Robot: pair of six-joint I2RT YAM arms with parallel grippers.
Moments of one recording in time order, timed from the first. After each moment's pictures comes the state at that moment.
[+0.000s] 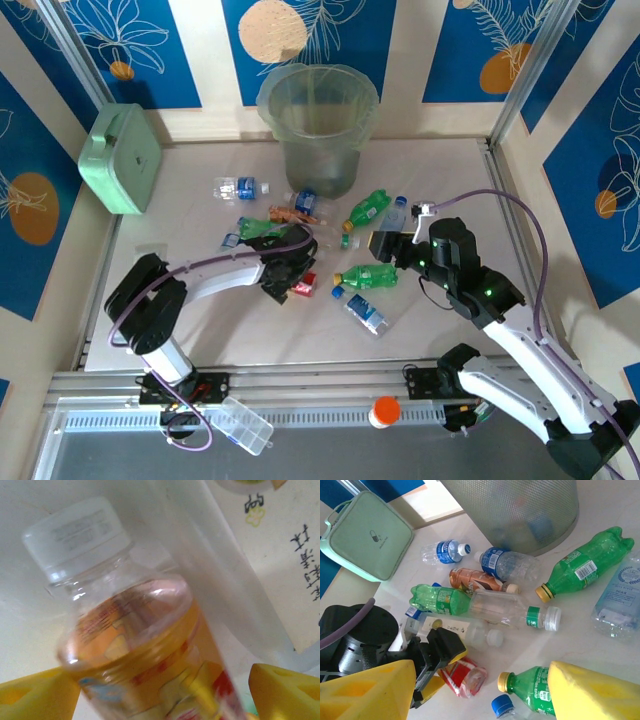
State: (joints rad) left arm -0.83 1.66 1.03 -0.58 -0.10 -1.67; right arm 0.56 0.76 0.84 -0.53 -0.03 0.57
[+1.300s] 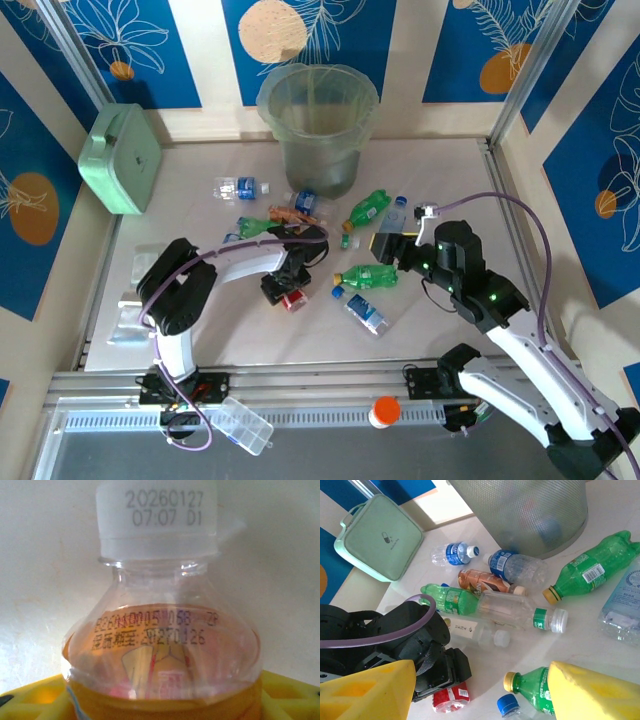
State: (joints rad) left arm -0.84 1.85 1.24 -0.96 -0.12 -1.44; right arm 0.55 0.72 0.83 -0.53 -0.06 0.56
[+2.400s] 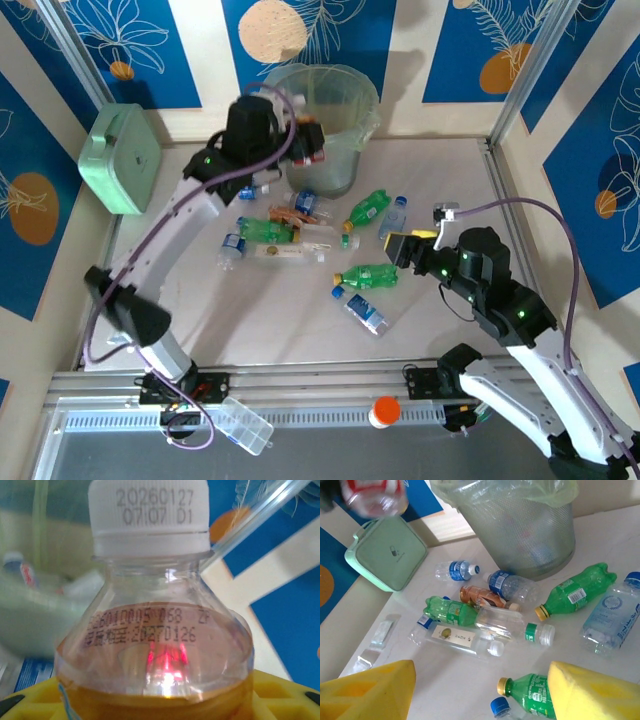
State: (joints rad) left arm -0.57 1.73 1.94 -0.56 0.12 -0.59; right arm 0.55 0.63 0.92 -0.65 -0.02 0.49
